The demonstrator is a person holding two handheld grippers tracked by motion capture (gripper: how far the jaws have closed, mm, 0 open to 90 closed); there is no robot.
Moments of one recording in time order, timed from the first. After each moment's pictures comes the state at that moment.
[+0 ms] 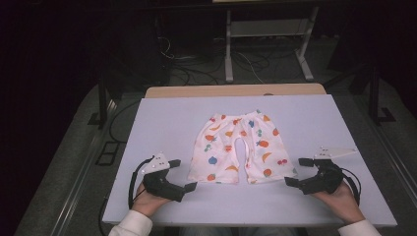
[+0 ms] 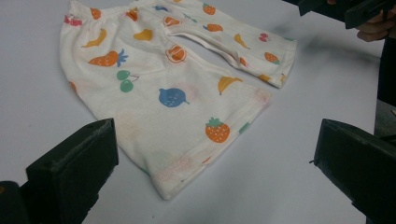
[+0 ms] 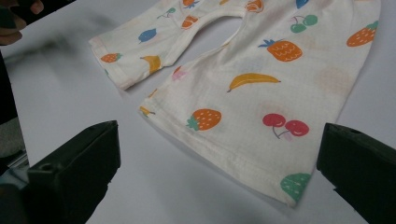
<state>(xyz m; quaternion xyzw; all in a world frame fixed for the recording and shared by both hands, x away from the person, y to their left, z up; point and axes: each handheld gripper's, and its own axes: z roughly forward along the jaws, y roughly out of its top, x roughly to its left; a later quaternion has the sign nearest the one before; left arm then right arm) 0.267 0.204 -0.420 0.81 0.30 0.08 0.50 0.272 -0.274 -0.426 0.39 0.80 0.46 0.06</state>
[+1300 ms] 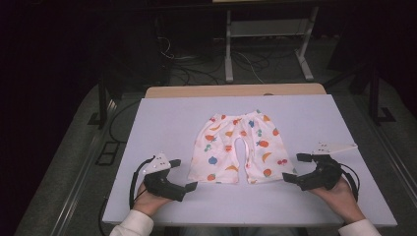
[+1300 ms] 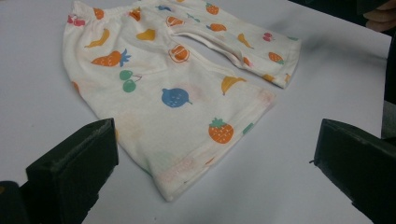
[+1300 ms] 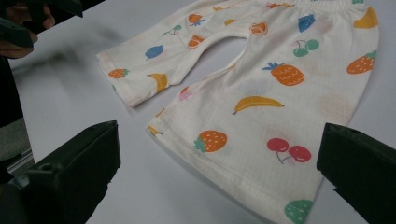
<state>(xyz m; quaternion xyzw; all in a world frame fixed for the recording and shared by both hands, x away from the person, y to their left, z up) 0.267 0.203 -0.421 0.81 0.30 0.09 0.50 0.276 -0.265 -0.409 0.38 0.80 0.47 0.06</state>
